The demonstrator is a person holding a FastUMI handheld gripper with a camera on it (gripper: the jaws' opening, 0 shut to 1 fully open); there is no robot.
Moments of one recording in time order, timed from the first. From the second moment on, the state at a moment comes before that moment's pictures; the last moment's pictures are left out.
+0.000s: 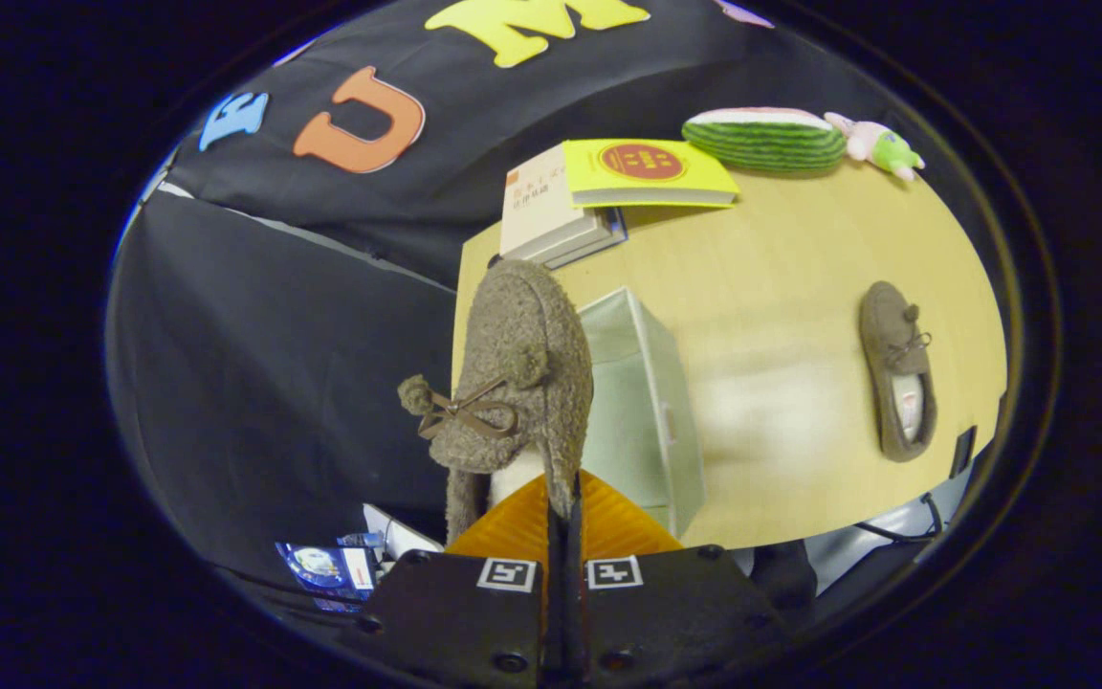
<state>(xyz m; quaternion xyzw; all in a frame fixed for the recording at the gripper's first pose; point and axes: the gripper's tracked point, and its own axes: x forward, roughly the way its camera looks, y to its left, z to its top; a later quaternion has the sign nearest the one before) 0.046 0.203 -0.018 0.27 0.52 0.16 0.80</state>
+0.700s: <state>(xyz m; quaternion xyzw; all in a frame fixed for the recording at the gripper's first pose) 0.073 0.282 -0.143 0.24 0.62 0.10 0.74</state>
